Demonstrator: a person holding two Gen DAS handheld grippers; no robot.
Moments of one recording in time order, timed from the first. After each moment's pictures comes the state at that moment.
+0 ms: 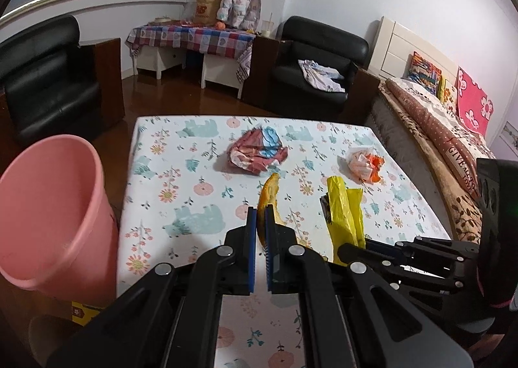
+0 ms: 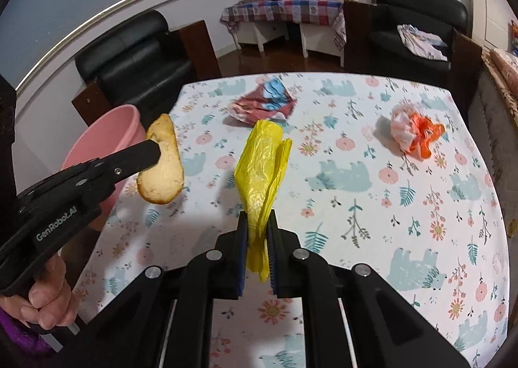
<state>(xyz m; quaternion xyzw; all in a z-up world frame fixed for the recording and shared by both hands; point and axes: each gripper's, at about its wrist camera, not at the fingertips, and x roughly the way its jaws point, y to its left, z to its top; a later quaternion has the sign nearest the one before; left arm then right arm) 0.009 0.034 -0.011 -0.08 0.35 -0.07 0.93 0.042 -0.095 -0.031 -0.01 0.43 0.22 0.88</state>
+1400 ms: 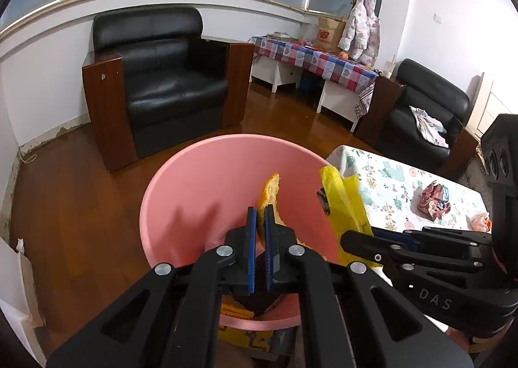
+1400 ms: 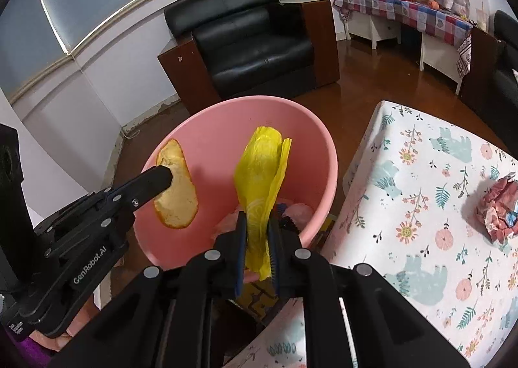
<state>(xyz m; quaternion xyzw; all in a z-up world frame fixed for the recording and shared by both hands) -0.024 0.241 -0.014 -0.13 0.32 0.16 0.93 0.077 0.160 -0.033 -0.06 0.44 0.41 0.80</state>
